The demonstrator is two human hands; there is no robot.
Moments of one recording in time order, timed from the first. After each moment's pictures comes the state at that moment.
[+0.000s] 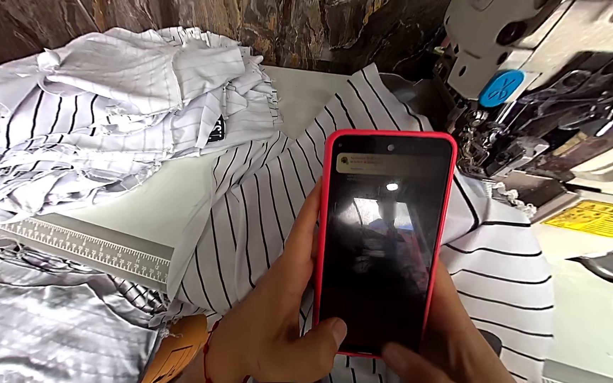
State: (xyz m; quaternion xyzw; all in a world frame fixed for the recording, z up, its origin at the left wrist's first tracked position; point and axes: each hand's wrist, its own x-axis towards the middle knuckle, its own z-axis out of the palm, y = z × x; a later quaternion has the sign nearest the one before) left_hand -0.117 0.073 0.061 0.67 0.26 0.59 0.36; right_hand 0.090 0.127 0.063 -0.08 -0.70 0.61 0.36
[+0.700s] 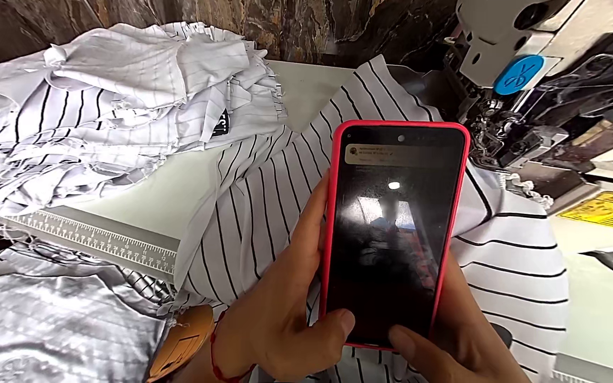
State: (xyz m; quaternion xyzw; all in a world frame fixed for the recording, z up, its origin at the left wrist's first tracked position) left_hand -0.115 0.072 0.062 0.67 0.27 0.59 0.37; right_hand 0.089 0.122 0.068 -0.09 -0.68 0.64 0.36
